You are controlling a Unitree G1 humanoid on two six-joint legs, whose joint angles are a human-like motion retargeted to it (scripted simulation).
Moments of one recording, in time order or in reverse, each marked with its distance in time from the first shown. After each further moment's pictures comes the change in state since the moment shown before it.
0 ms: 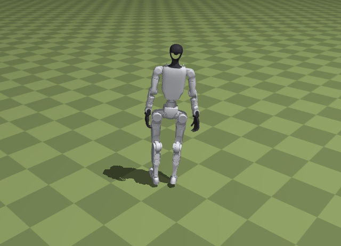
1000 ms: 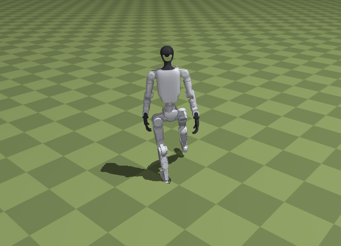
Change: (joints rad) left arm -0.191 0.081 -0.079 0.048 0.062 0.057 -0.071; right arm 0.053 0.012 -0.121 0.026 0.194 -0.047 0.030; waist -0.168 -0.046 0.201; left_leg 0.086 -0.058 -0.161 0.055 -0.103 0.160; right_leg -0.588 -0.158 0.172 0.014 0.011 0.150
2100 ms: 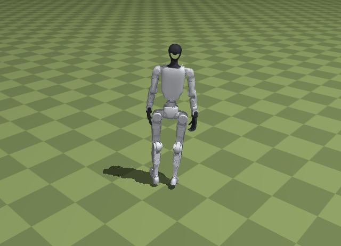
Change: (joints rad) left arm 0.073 -0.087 0.083 -0.040 0.004 -0.016 -0.007; right arm -0.025 0.018 0.106 -0.089 -0.194 -0.020 0.051; waist 0.172 0.044 -0.258; left_leg -0.135 0.085 0.208 -0.050 0.115 -0.141; right_leg 0.565 0.172 -0.162 -0.006 0.006 -0.163
